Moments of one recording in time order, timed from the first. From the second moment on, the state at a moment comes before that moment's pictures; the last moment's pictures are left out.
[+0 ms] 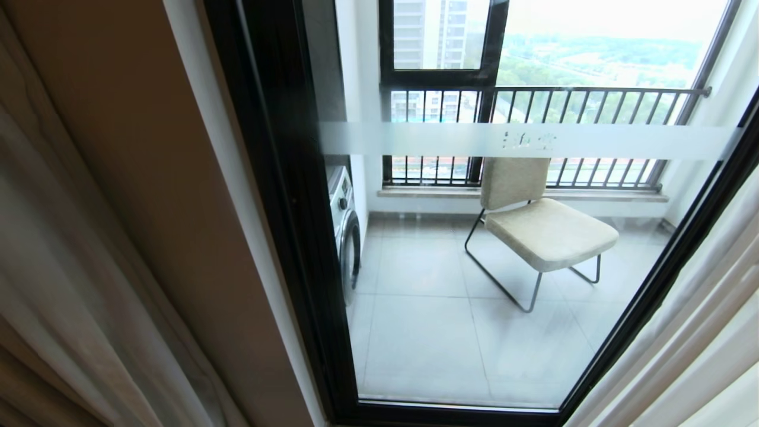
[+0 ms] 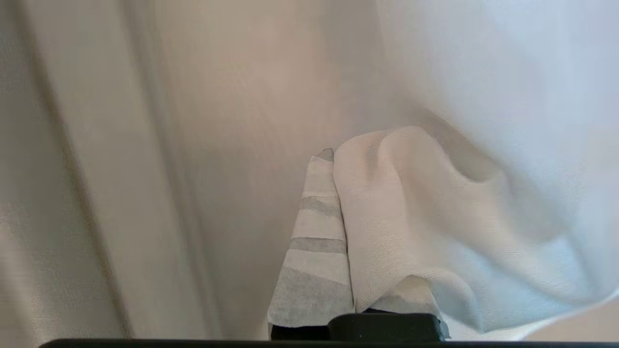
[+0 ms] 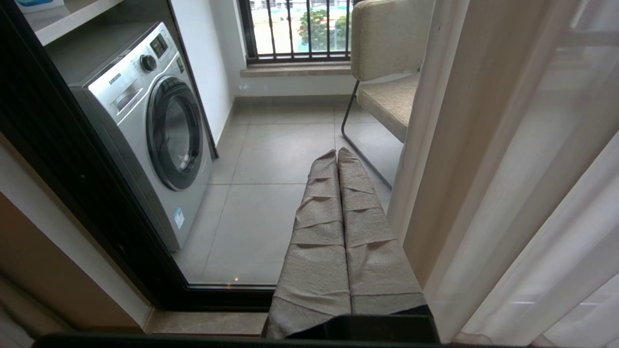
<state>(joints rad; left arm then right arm) 0.83 1.89 -1.90 -0.48 -0.62 -0.25 0.00 0.00 0.00 0.00 -0.03 0.04</state>
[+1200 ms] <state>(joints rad) 0.80 1.88 -1.83 -0.48 -0.62 -0.25 0.00 0.00 0.00 0.00 -0.03 0.04</state>
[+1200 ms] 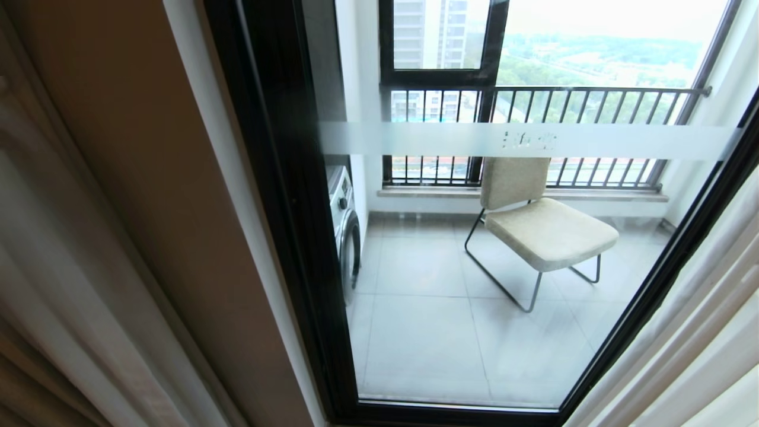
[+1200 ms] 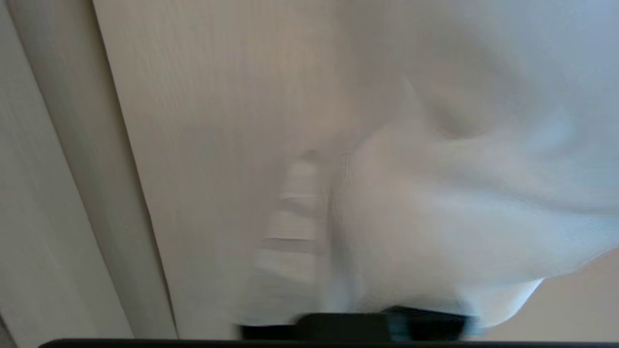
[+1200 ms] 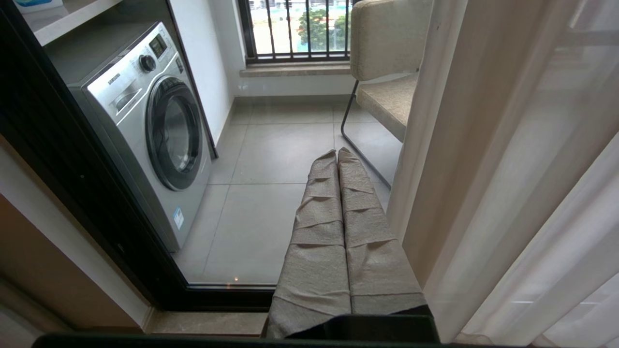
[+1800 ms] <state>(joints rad) 0.83 1.80 -1.72 -0.48 -0.62 -0.26 0.00 0.00 0.00 0.00 -0.03 0.04</state>
